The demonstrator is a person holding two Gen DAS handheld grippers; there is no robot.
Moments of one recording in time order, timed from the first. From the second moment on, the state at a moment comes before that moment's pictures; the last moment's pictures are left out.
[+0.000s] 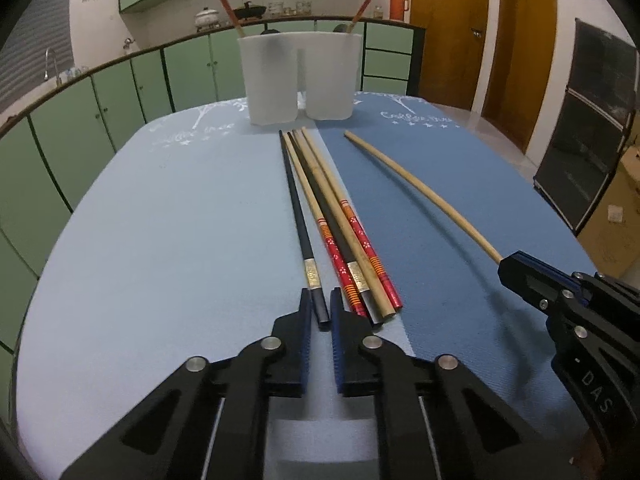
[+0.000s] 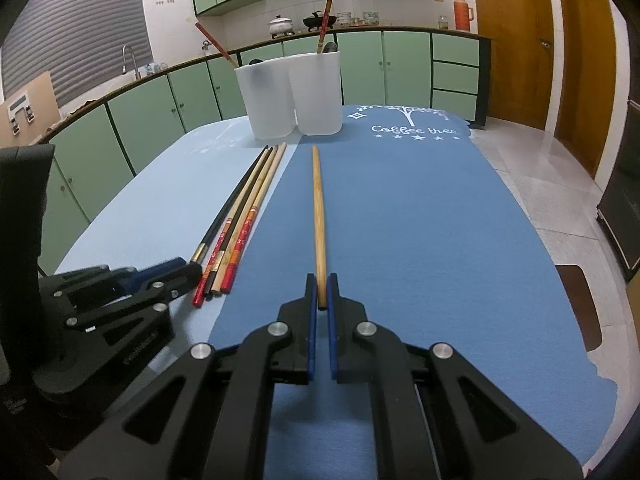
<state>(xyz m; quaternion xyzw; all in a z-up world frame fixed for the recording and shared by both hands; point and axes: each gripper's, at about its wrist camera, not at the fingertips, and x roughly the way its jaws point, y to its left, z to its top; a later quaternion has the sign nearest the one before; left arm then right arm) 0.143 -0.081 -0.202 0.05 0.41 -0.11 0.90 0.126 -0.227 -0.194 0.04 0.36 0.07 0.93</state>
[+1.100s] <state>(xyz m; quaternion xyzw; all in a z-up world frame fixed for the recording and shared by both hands) 0.165 -0.052 -0.026 0.01 0.24 -0.15 0.96 0.168 -0.251 -0.010 0.04 0.26 0.13 0.96</state>
